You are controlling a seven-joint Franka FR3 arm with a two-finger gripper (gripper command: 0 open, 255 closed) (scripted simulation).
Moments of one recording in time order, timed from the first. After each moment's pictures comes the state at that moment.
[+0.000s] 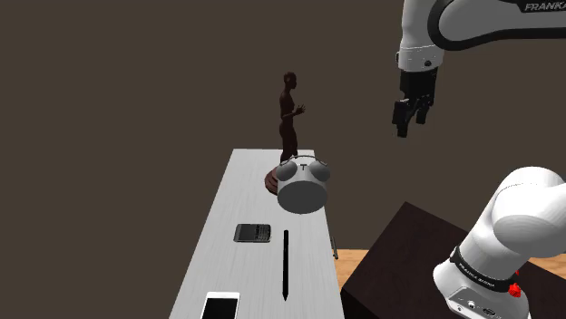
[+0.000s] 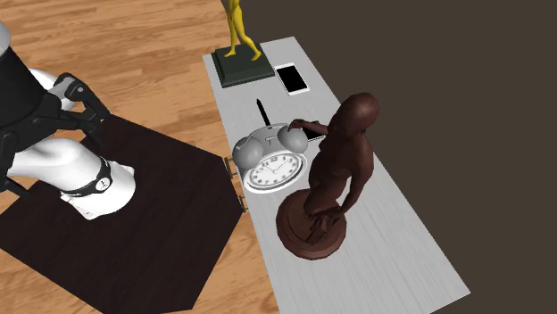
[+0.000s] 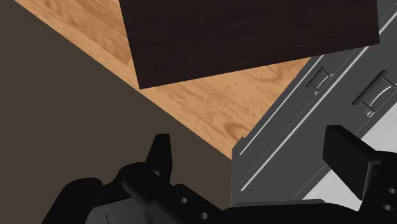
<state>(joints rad) -0.02 -0.75 0.02 -2.37 -0.10 1.46 0.14</state>
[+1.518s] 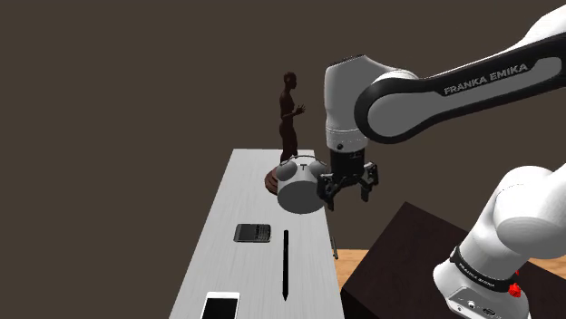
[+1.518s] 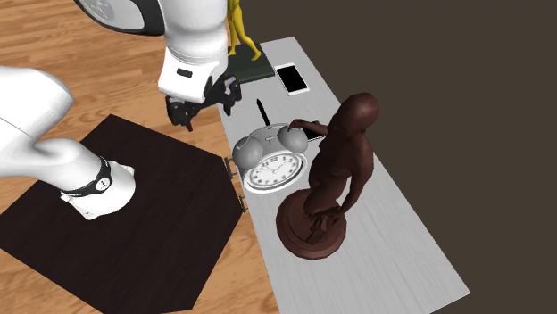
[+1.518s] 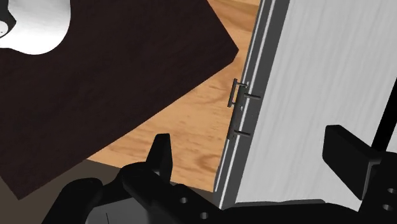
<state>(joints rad) 0.03 -0.44 0.45 -2.46 0.29 1.86 0.86</state>
